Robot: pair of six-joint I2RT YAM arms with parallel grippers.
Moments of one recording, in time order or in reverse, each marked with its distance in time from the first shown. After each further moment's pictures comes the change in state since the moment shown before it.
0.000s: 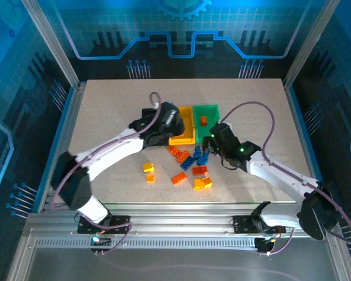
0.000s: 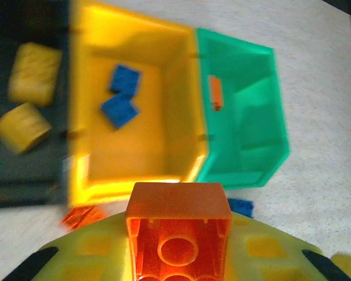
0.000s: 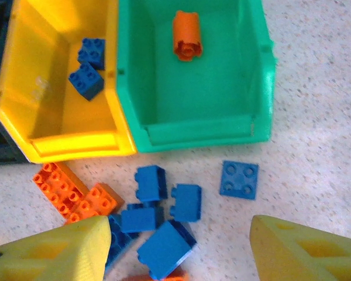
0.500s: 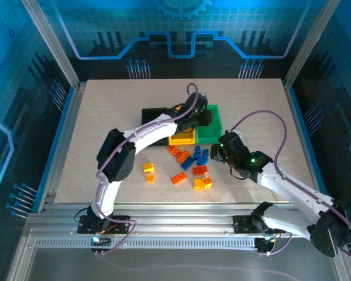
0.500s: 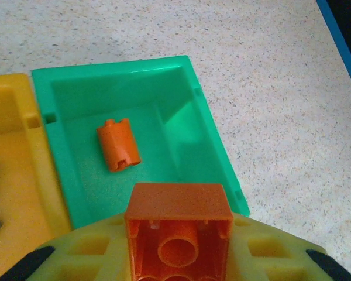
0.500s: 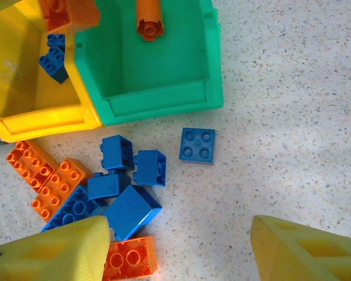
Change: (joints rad) left arm -0.024 0.474 0.429 0.098 0.091 0.190; right arm -0.002 -0.172 -0.096 -0.091 0.026 0.032
